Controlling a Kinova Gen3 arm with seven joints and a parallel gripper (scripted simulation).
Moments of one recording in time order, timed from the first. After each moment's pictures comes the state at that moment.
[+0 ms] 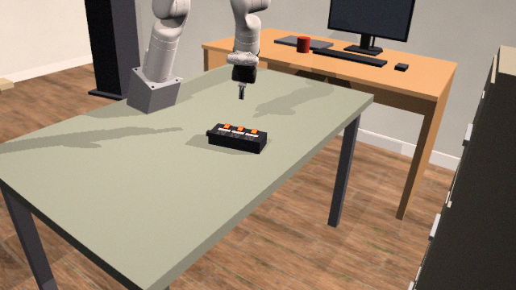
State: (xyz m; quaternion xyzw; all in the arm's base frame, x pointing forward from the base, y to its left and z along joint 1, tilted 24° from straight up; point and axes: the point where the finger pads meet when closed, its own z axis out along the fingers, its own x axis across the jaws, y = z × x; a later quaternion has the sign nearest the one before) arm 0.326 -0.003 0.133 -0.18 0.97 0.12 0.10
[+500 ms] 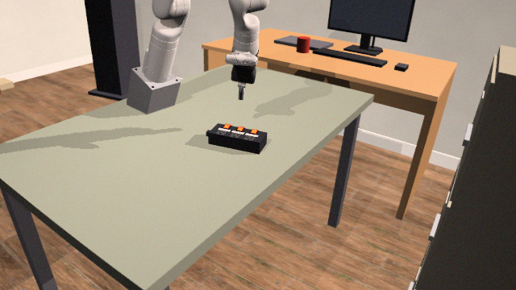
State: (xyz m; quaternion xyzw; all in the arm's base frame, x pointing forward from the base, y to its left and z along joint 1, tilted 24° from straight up) arm 0.326 -0.007 0.133 -0.18 0.97 0.12 0.11
